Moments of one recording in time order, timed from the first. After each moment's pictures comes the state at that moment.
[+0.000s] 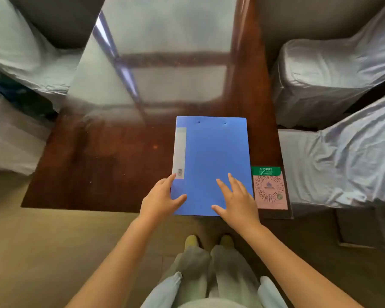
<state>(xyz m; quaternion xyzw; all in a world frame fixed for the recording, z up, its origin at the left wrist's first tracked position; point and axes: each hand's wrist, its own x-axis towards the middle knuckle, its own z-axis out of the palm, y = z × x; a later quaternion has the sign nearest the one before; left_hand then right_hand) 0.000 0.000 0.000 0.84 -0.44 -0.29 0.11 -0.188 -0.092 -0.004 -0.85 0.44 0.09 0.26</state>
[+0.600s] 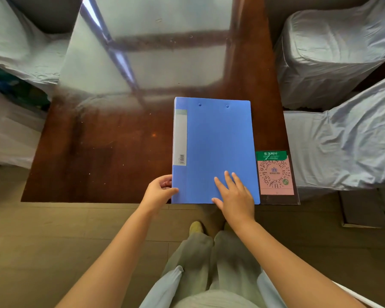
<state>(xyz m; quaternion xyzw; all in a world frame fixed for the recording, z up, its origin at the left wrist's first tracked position) 0.007 0.009 -0.016 0.77 -0.18 -0.50 0.35 -0.181 -0.070 -0.041 -0.86 0.45 0.09 0.22</state>
